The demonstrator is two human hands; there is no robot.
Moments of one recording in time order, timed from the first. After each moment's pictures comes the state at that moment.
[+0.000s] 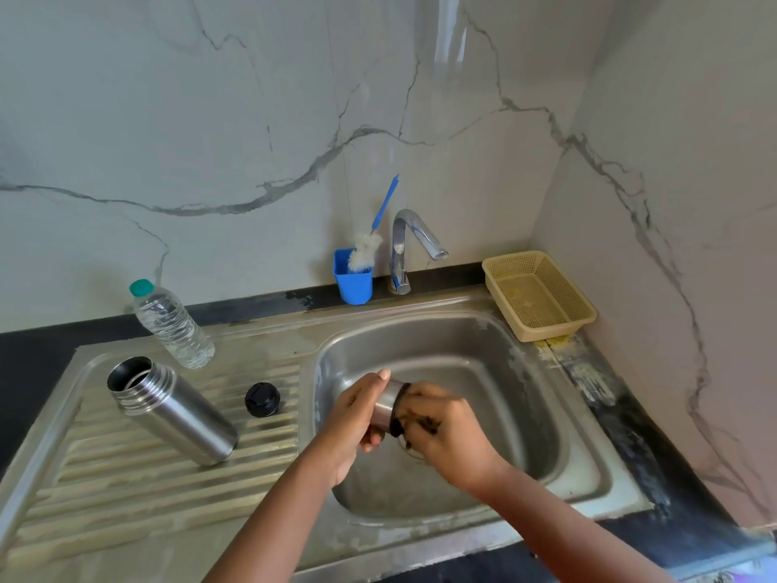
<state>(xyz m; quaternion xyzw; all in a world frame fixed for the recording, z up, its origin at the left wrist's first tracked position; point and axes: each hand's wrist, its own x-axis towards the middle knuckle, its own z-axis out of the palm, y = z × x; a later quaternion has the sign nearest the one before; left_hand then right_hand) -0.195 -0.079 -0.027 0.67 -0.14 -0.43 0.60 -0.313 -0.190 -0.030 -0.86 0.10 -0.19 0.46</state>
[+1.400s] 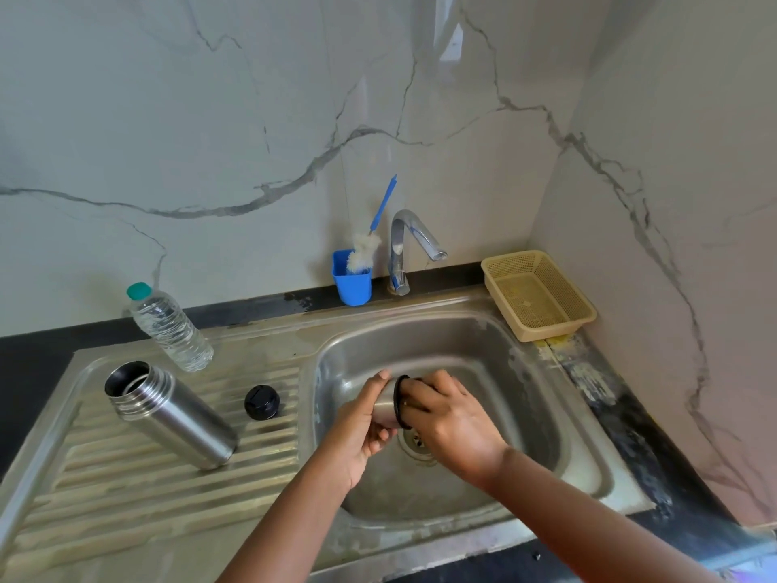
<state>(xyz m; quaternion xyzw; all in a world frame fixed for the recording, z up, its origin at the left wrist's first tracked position) -0.200 -0.091 -0.037 0.61 0.03 -0.45 0.65 -0.306 -0.215 -0.050 -0.96 -0.04 -0.26 0.01</state>
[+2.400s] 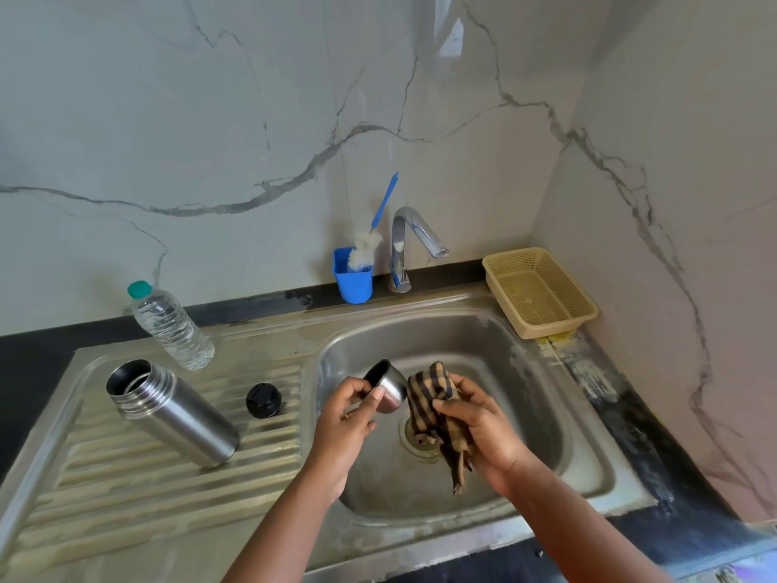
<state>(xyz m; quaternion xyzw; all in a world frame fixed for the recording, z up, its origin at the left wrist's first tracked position) -0.197 -0.067 -0.049 0.67 -0.14 -0.33 0.64 -0.324 -0.211 -0.041 -0.44 0.29 -0.13 0.84</state>
